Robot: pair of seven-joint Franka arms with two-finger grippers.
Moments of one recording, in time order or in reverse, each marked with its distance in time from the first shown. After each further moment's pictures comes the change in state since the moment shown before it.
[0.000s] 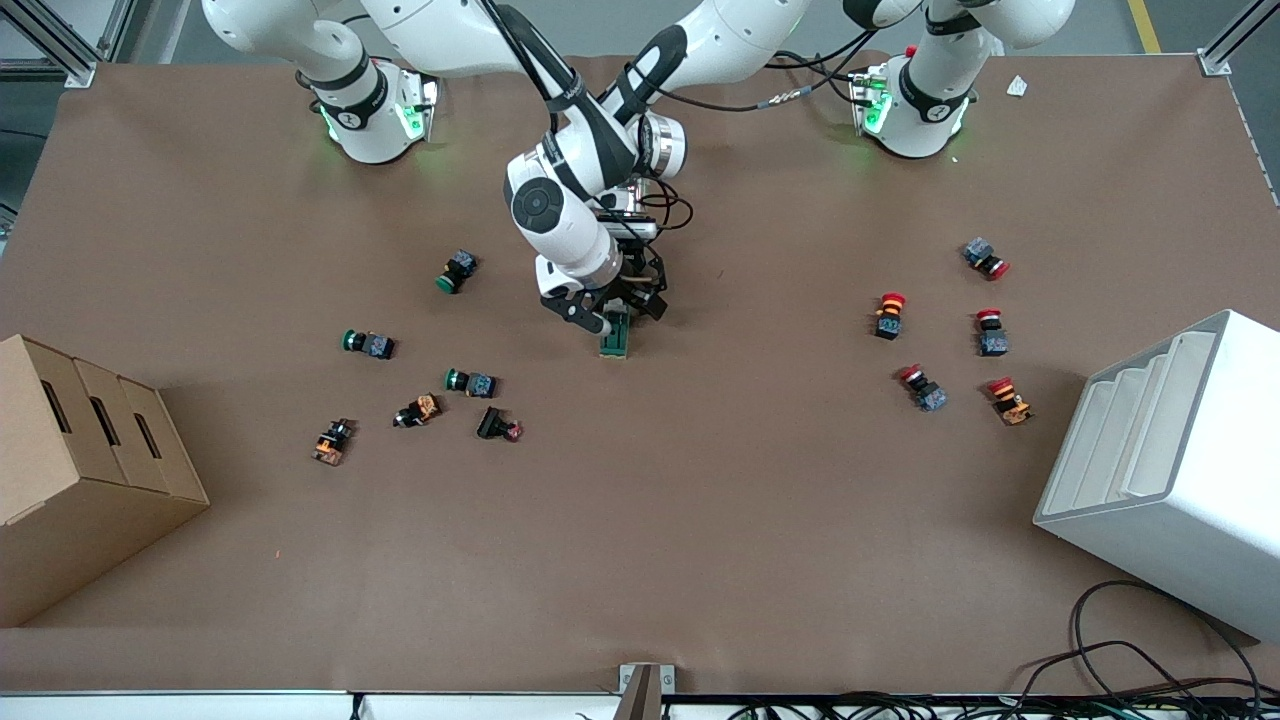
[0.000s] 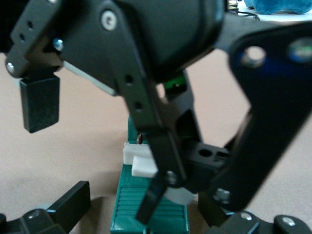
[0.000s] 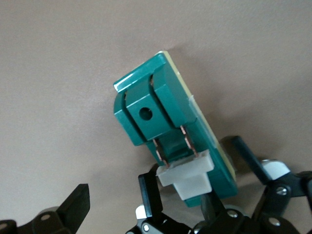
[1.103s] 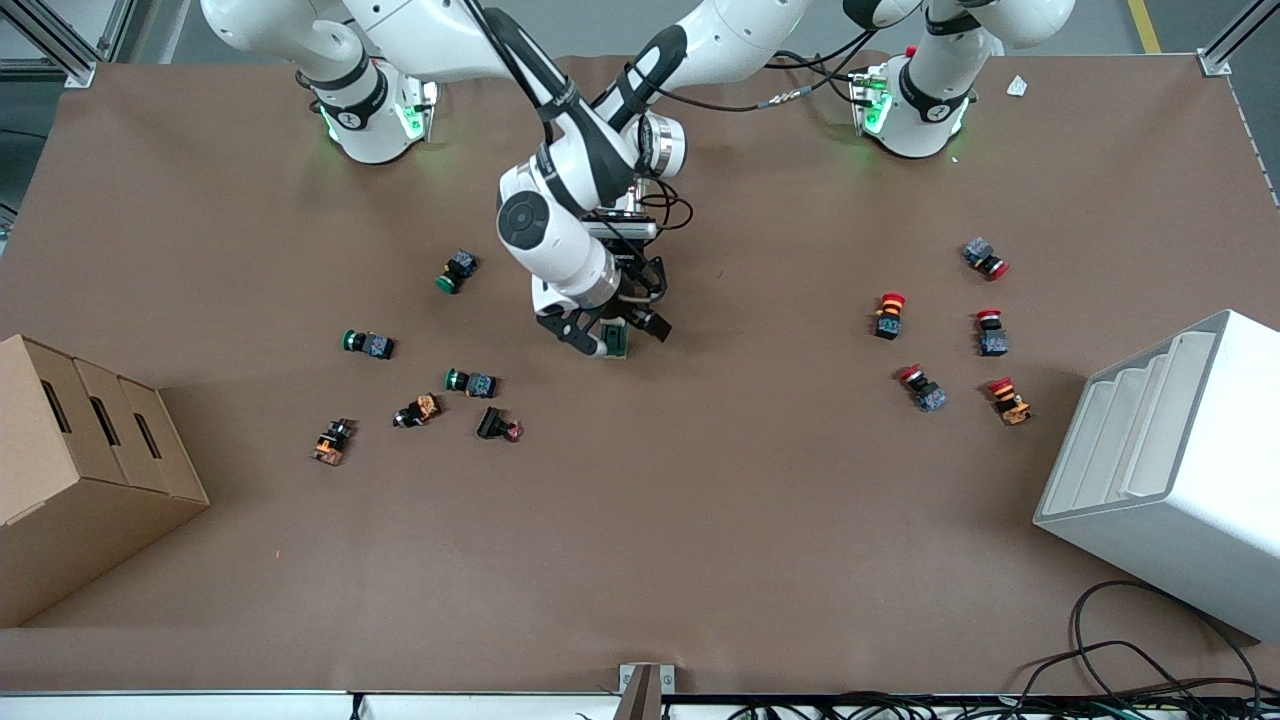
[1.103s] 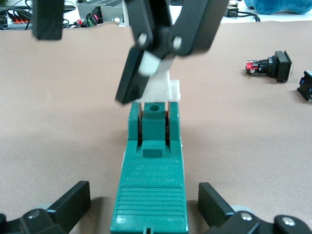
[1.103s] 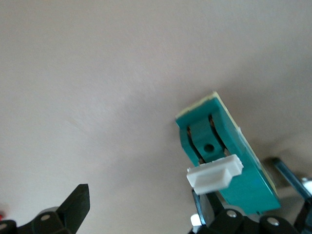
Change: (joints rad) left arm 0.000 0.000 0.000 0.000 0.000 0.000 0.000; right arm -0.057 0.002 -0.022 0.109 0.011 -0.055 0.000
